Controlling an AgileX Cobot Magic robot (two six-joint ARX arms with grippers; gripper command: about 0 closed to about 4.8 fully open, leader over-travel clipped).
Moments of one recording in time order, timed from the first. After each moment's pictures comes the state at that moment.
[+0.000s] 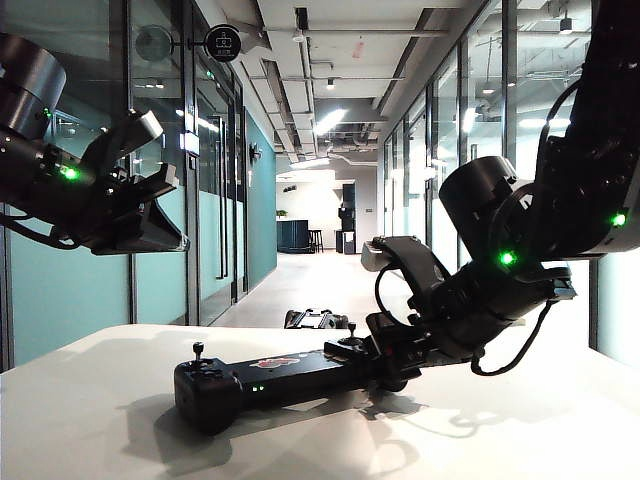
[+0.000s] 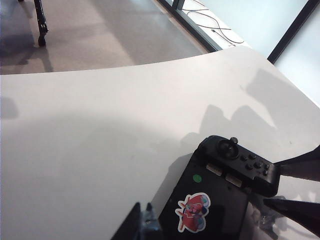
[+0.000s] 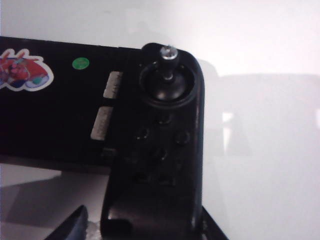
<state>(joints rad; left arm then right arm) -0.20 1.64 0.69 0.56 0.42 -0.06 0.46 2.06 0.85 0.61 -0.15 -0.13</state>
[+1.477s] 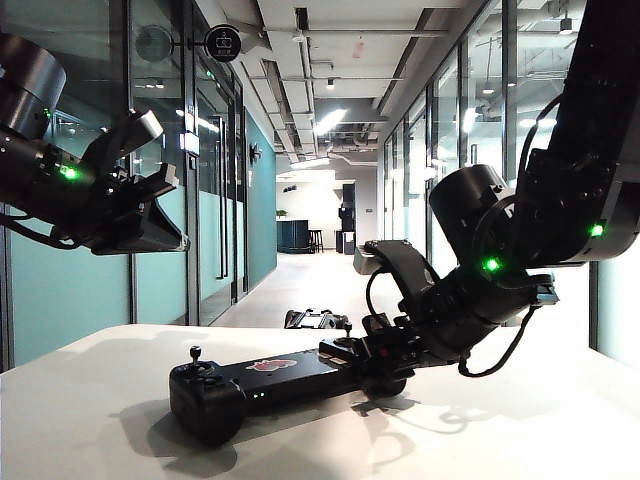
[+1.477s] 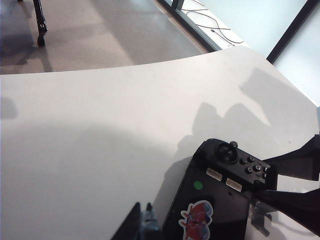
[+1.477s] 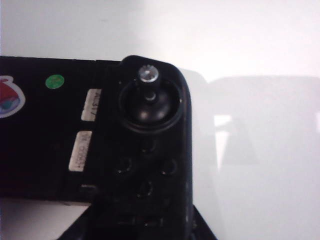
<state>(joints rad) -0.20 1.64 0.69 0.56 0.43 -0.06 0.46 2.11 0.90 0.61 -0.15 -0.13</state>
